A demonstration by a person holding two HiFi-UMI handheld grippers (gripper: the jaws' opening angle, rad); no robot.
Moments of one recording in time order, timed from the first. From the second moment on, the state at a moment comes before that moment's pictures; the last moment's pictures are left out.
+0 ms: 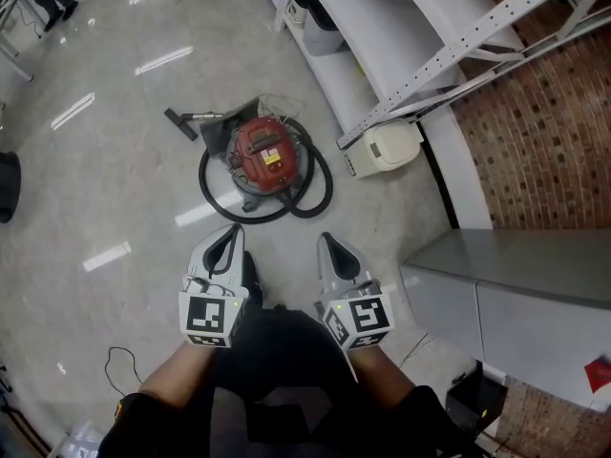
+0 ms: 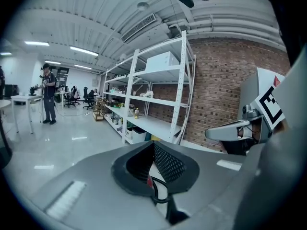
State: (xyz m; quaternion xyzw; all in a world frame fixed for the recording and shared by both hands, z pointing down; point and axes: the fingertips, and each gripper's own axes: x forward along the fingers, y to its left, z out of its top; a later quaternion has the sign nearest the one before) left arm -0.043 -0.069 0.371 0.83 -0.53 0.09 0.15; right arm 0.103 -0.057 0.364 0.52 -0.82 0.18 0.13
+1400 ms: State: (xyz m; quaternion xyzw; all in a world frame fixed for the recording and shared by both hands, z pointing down) left arm -0.062 -0.204 0.484 0.71 -0.65 0.14 0.23; right arm 0.062 -0.247 0.496 0.34 -0.88 0.22 0.25
